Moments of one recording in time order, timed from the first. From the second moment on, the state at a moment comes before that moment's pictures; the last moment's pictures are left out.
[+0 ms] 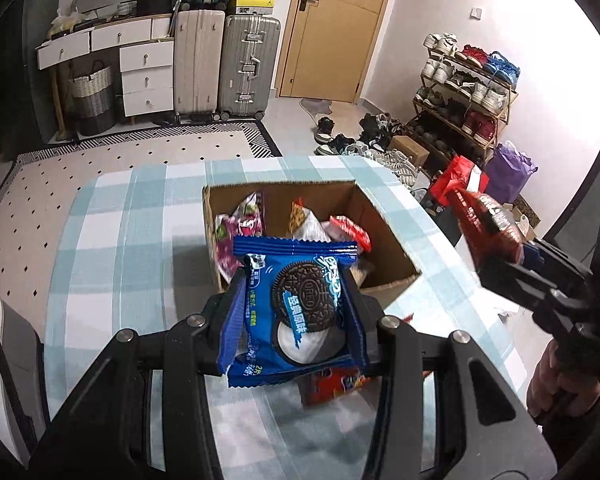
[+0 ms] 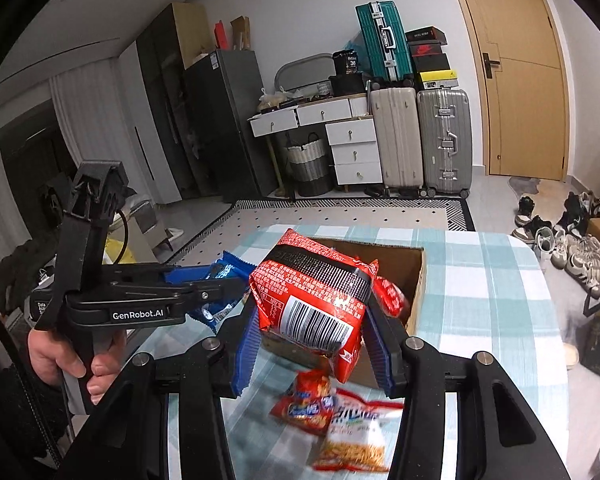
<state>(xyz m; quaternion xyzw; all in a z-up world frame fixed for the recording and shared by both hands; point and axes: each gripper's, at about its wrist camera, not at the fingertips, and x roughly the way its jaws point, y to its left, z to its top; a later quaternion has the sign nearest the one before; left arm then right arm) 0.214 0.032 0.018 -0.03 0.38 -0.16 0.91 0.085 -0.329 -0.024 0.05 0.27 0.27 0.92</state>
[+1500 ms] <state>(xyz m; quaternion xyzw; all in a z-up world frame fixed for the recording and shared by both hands) 0.371 0.013 -0.034 -0.03 0.42 -0.14 0.90 0.225 -0.319 -0.083 0.02 0.32 0.26 0.91</state>
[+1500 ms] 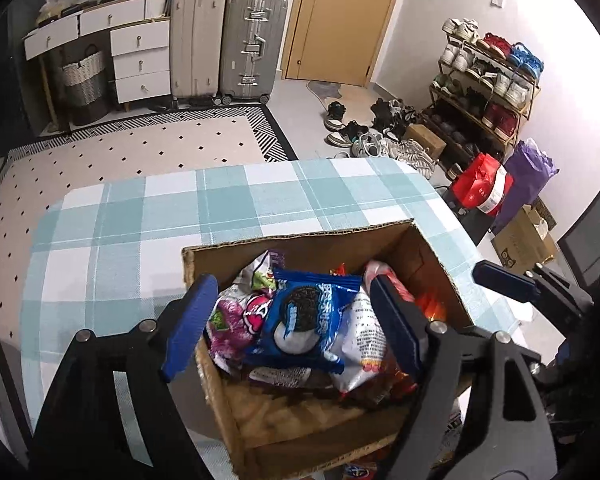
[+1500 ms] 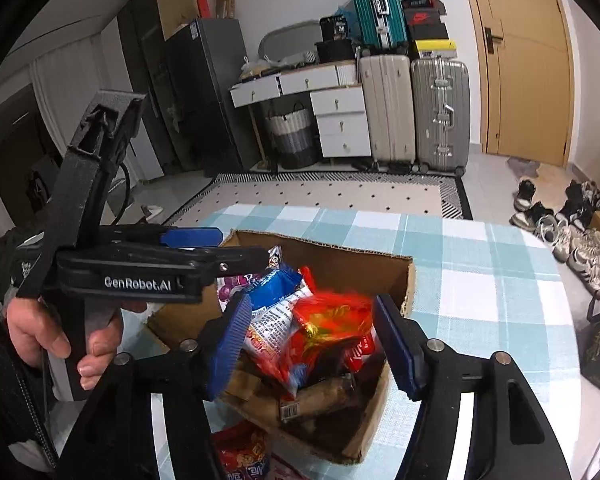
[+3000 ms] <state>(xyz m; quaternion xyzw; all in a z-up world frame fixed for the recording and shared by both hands) 0.169 0.003 0.015 -0.03 0.36 -0.10 0.93 0.051 -0.359 -0.029 0.03 0.26 0.24 0.94</state>
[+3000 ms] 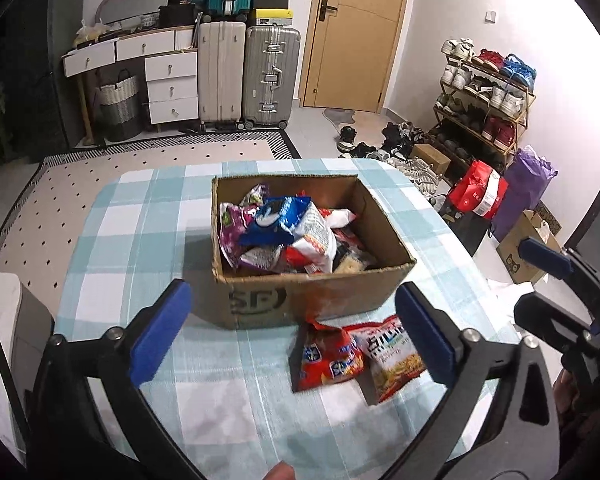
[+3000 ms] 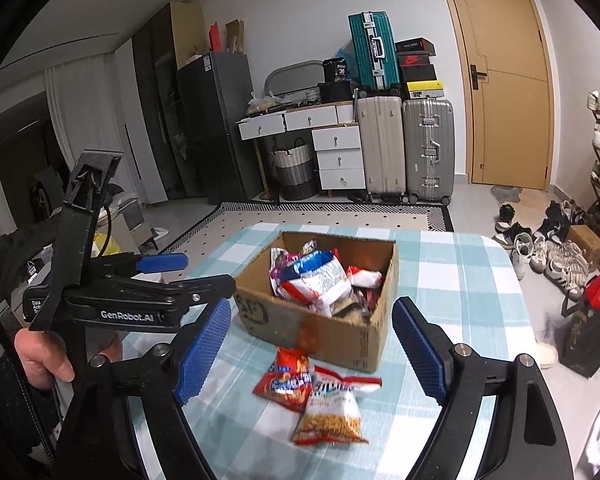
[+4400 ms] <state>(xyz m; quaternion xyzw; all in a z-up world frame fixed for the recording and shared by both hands) 0.186 0.000 -0.125 -0.07 0.45 -0.11 0.88 0.096 -0.361 -0.176 0.08 0.40 0.25 0.88</state>
